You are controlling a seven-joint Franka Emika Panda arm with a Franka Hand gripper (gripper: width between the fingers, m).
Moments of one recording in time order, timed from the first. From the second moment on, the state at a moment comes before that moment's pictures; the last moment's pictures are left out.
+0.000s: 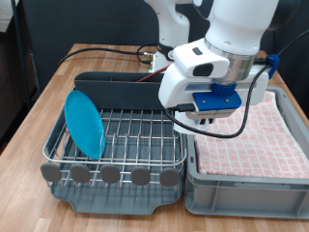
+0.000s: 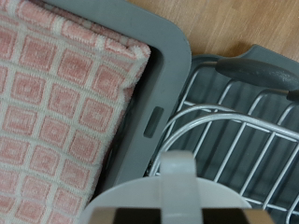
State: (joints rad) arm 0.27 0.39 -0.17 -1.75 -0.13 2.09 0.58
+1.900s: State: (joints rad) arm 0.21 0.58 -0.22 -1.53 -0.09 2.17 0.61
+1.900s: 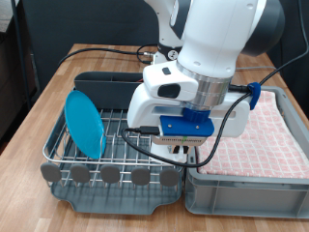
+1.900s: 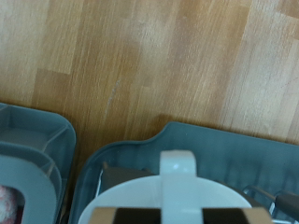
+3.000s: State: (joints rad) arm 0.16 0.72 -0.18 -1.39 0.00 2.11 0.56
